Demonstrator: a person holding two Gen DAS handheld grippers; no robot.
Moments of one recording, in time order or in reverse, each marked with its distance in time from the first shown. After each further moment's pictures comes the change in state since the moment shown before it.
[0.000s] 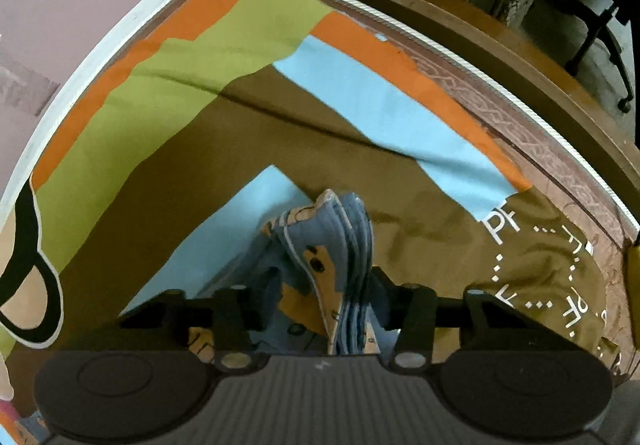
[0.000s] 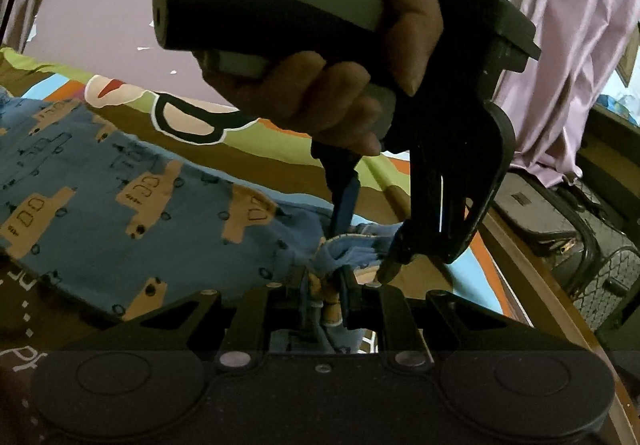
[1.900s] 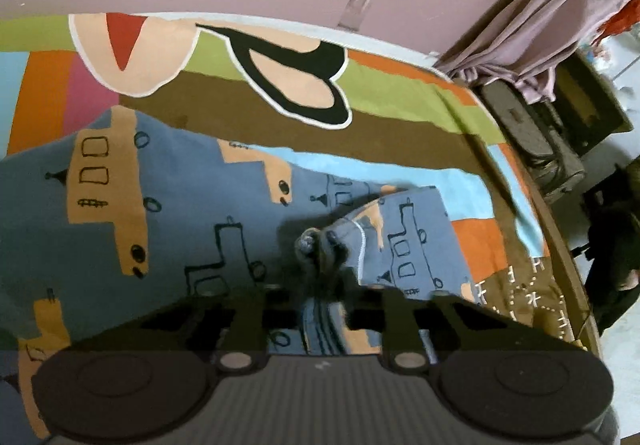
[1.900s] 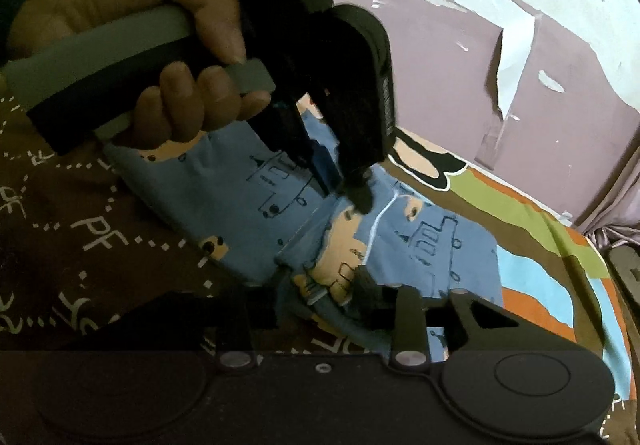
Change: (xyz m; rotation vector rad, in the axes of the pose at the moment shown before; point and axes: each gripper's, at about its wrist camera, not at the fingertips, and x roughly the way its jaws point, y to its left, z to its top) left arm -0.035 0.221 -0.274 -0.606 -0.432 -0.269; right arm -0.037 0.173 0.037 -0.191 -0.012 0.267
